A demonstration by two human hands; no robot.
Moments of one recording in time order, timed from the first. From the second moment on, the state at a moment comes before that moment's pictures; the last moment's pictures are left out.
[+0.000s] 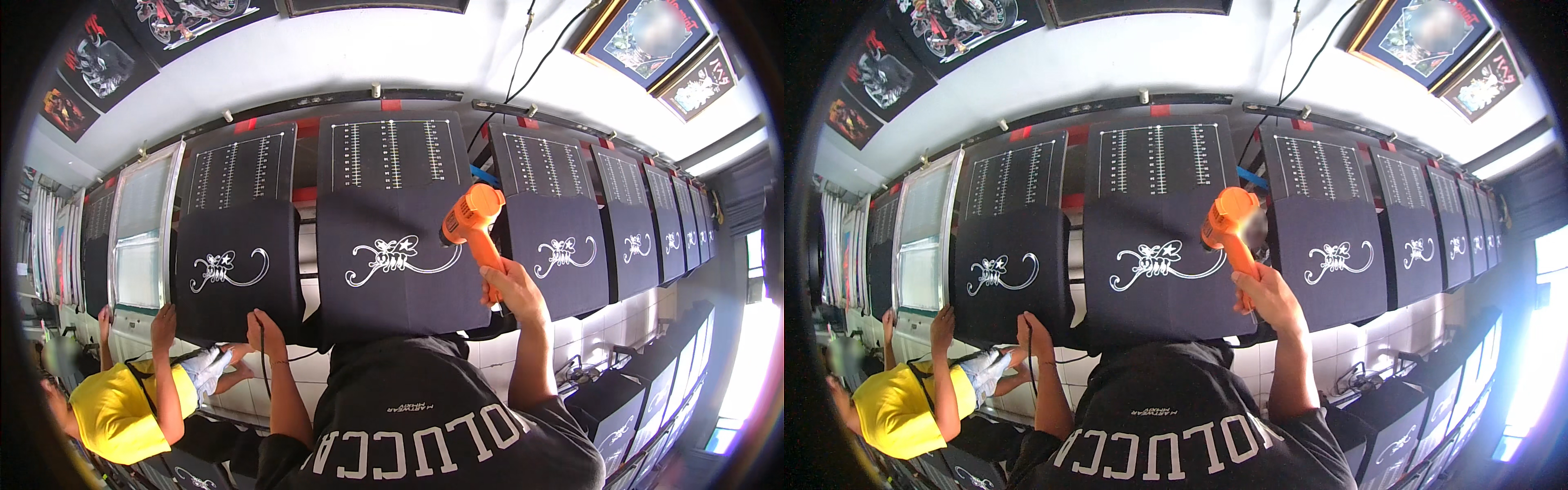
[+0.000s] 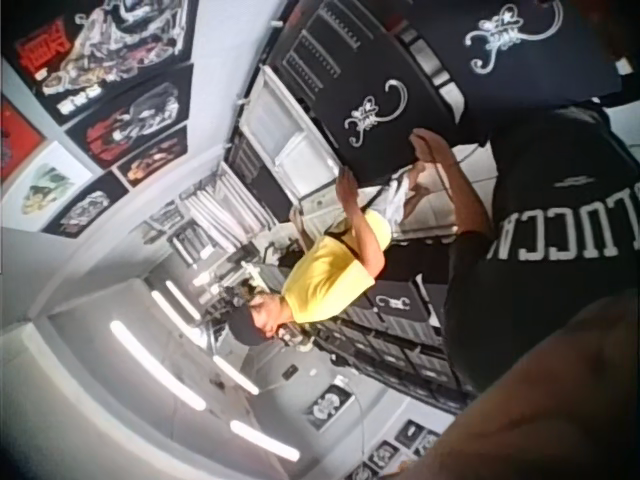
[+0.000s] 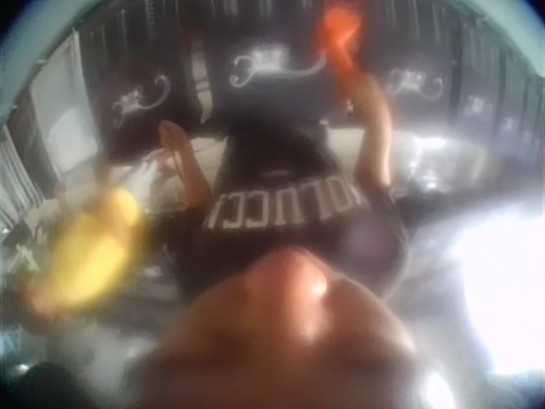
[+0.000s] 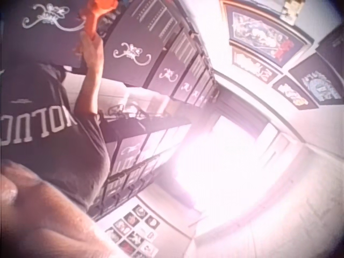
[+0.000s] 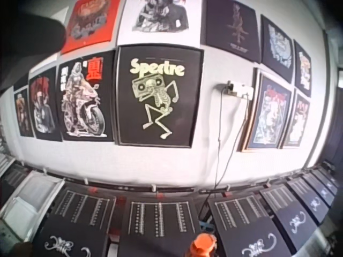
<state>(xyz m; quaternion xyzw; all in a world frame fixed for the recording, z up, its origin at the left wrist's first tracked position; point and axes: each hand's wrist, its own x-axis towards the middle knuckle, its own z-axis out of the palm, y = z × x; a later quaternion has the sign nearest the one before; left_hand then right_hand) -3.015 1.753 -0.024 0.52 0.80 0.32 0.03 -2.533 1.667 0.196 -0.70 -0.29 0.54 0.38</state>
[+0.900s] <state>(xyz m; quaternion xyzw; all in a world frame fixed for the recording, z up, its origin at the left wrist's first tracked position) -3.004 1.761 -0.017 0.54 0.80 0.28 -0.02 -2.540 1.674 0.195 -0.73 -0.27 0.49 0.39</state>
